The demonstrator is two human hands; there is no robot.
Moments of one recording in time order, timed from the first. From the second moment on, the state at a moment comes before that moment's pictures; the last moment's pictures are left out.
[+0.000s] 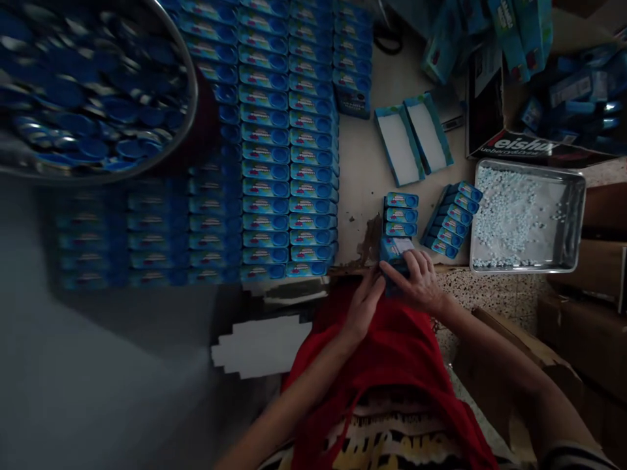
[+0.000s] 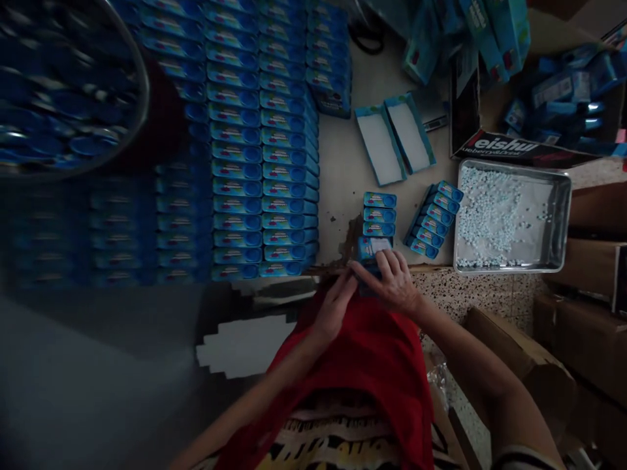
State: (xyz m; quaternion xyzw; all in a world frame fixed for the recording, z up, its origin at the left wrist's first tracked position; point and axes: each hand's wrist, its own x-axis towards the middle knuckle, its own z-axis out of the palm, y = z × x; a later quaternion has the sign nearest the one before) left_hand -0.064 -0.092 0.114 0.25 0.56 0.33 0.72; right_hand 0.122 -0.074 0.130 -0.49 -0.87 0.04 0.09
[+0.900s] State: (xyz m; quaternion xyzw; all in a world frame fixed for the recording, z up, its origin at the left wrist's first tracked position) left_hand -0.023 -0.064 0.019 0.57 0.56 0.36 0.48; right_hand 0.130 -0.033 0.114 -0.50 -0.85 0.16 -0.06
